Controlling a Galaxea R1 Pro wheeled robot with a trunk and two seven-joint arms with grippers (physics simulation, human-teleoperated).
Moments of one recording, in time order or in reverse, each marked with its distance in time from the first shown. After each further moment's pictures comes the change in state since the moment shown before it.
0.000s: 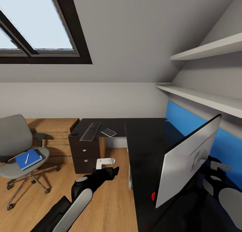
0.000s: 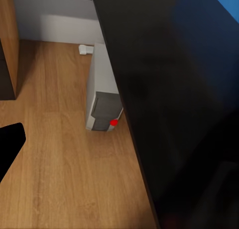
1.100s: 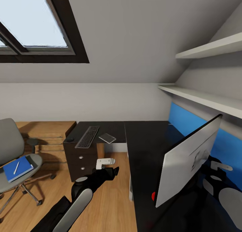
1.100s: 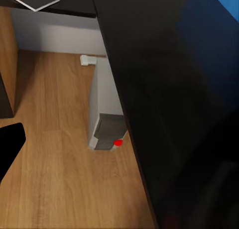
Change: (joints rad) left arm 0.000 0.000 -0.001 0.001 0.000 0.000 0.000; right arm 0.001 0.000 0.012 -0.004 -0.017 0.006 -0.003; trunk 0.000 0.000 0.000
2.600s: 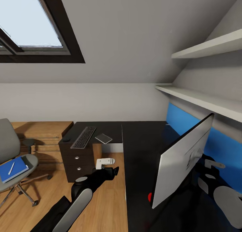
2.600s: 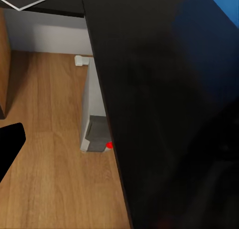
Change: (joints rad) left arm 0.000 0.001 0.001 0.001 0.000 0.000 0.000; right arm -0.013 0.034 0.007 0.009 0.022 -0.008 0.010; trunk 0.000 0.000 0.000
